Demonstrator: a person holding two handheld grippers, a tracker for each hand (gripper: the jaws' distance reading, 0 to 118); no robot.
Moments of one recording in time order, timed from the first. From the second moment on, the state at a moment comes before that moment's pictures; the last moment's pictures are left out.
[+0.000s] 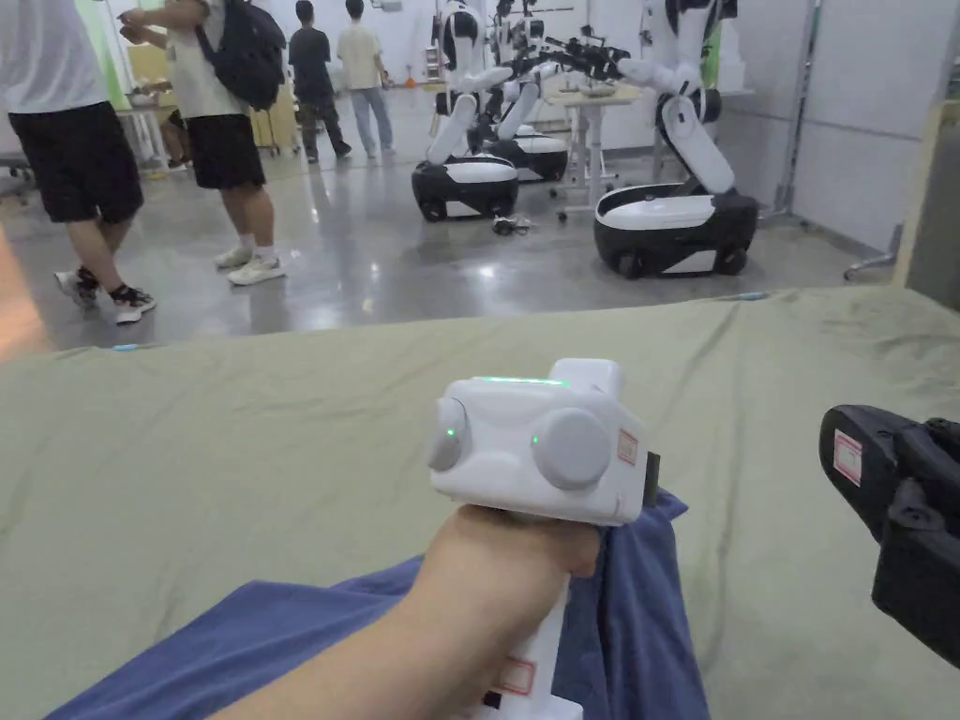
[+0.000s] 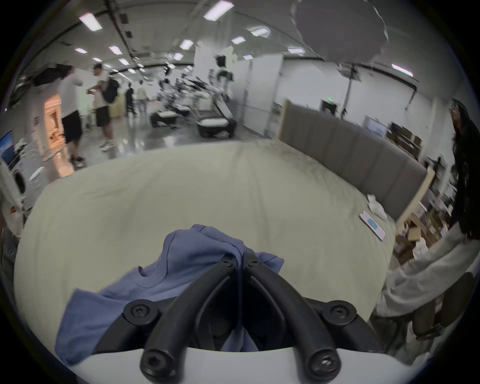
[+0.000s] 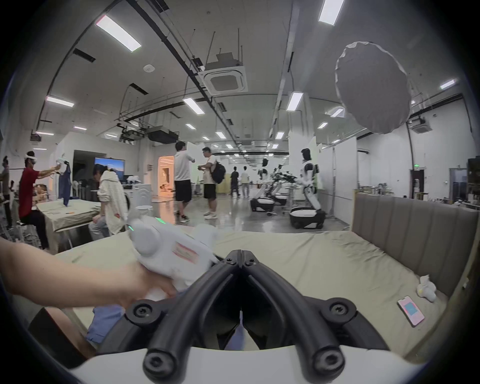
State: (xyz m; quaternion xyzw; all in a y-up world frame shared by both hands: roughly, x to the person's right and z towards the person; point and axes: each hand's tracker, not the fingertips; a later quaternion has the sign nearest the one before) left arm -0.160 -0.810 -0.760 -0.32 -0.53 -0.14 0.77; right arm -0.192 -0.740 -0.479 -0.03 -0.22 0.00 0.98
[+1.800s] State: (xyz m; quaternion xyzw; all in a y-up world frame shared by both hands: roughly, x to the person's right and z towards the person) left arm -0.548 -0.962 -0.926 -0.42 -0.20 -0.11 0.88; right arm -0.201 -0.828 -0.557 -0.18 -0.17 0.00 0.97
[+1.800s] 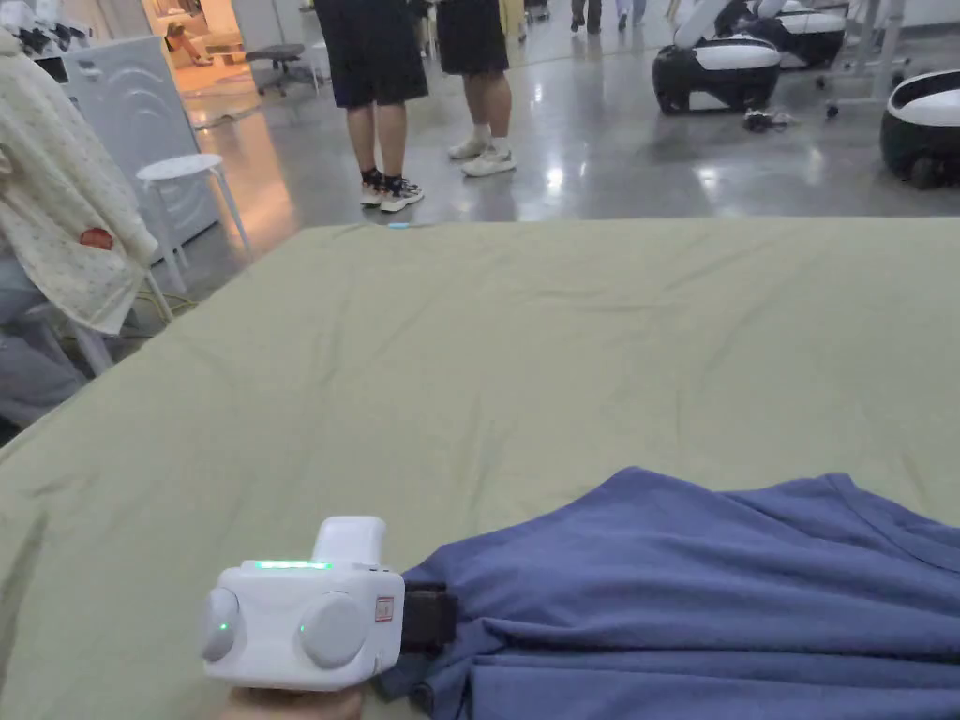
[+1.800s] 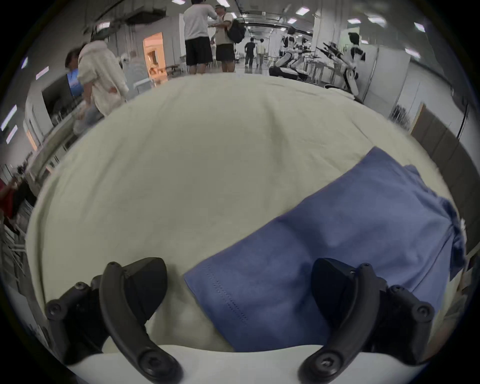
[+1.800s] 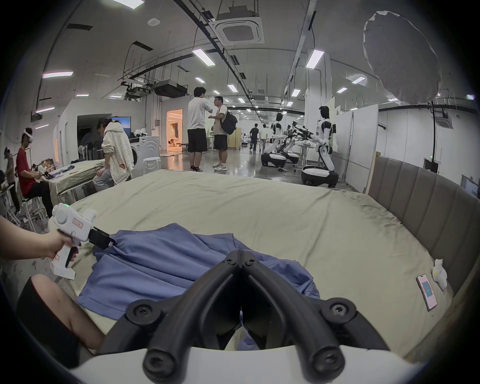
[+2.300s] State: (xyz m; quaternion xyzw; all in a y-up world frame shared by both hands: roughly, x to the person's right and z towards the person) left arm -0.535 -0.909 -0.884 -0.35 -0.30 -0.09 0.88; right arm -0.132 -0.866 -0.555 -0.26 -0.25 -0.10 0.93
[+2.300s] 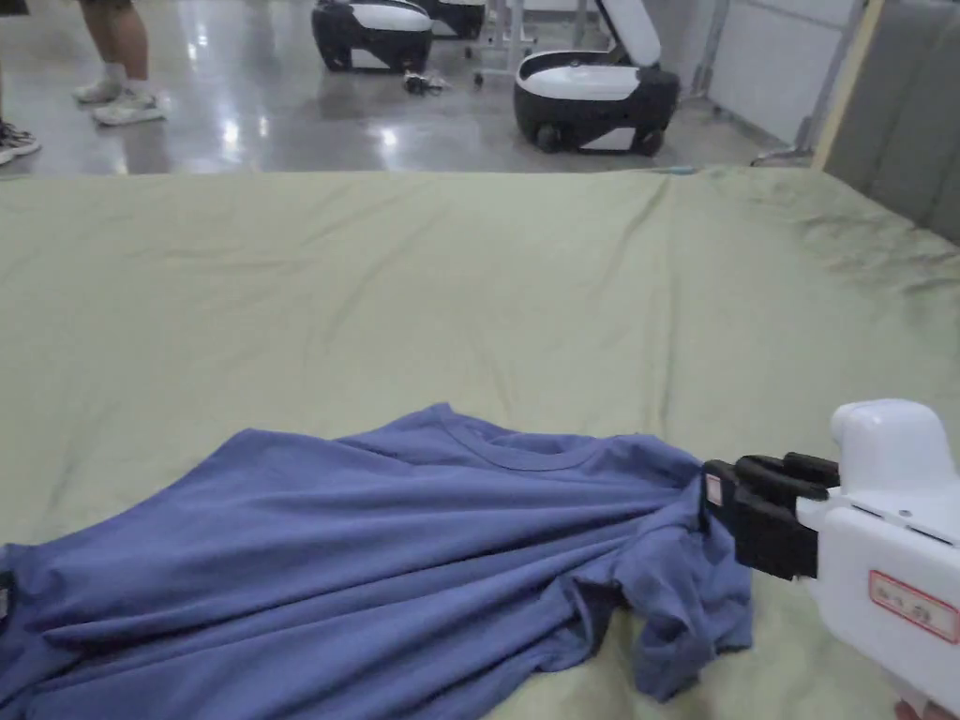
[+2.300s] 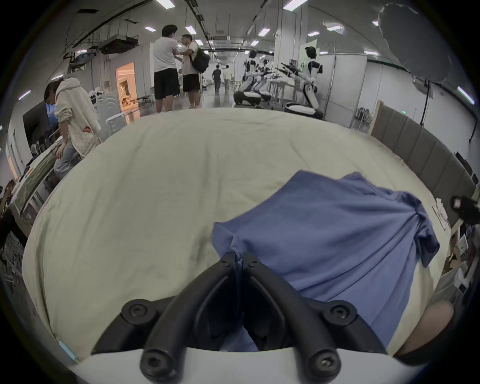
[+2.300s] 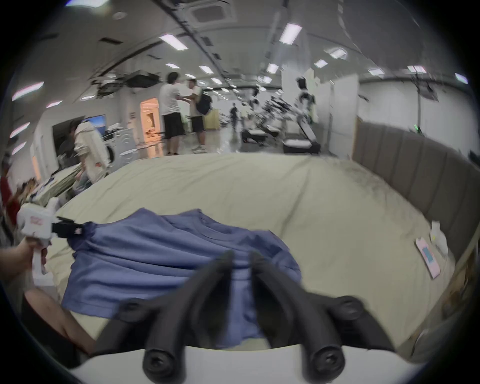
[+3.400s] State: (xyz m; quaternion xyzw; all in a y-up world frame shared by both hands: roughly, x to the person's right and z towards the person) left arm -0.646 -0.659 -0.869 -0.15 -0.27 0.01 0.95; right arm -0.126 -0.668 -0.511 -0.14 -0.24 -0.06 0.96
